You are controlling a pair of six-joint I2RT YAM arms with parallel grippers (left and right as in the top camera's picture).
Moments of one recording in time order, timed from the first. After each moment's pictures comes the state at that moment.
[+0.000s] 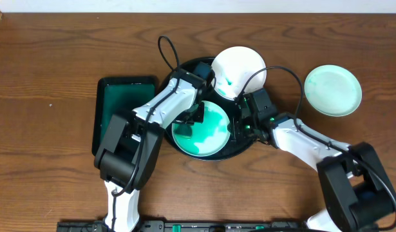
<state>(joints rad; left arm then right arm) -0.50 2.07 1.43 -0.98 -0.11 -0.43 0.45 1.73 0.85 -0.23 -0.27 0.36</state>
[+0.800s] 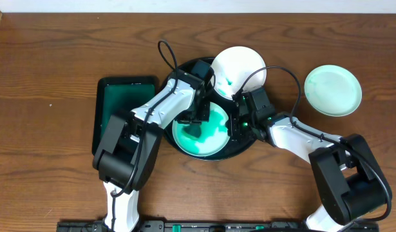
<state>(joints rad) -0.49 2.06 1.42 -0.89 0.13 -0.41 0.45 1.80 0.85 -0.12 -0.34 0.41</state>
